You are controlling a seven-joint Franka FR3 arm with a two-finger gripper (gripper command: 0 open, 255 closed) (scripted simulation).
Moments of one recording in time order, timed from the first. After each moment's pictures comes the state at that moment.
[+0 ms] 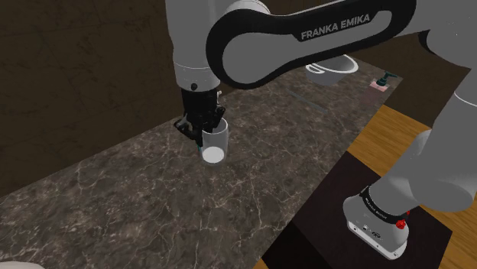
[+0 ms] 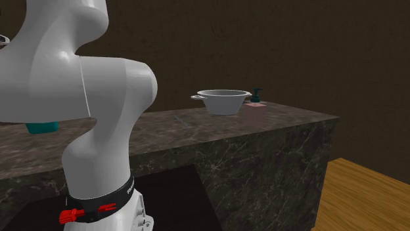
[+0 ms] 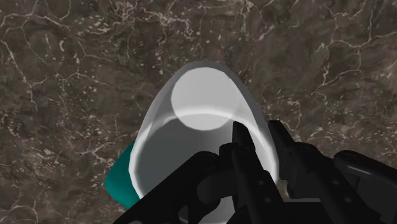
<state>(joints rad) 0.30 0.25 0.57 -1.71 -0.07 1.88 0.76</state>
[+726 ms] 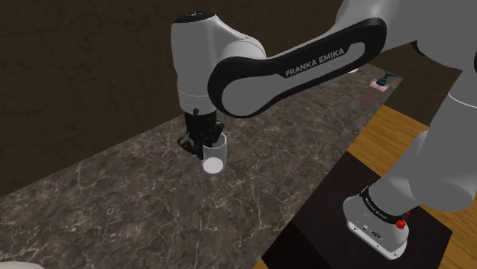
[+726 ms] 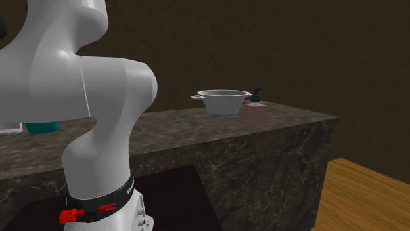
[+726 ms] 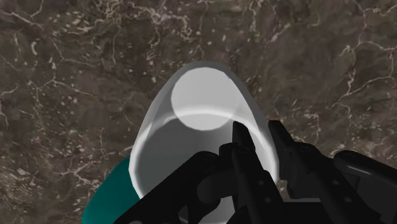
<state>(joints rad) 0.30 0.29 0.56 -1.81 -0.10 2.02 0.77</state>
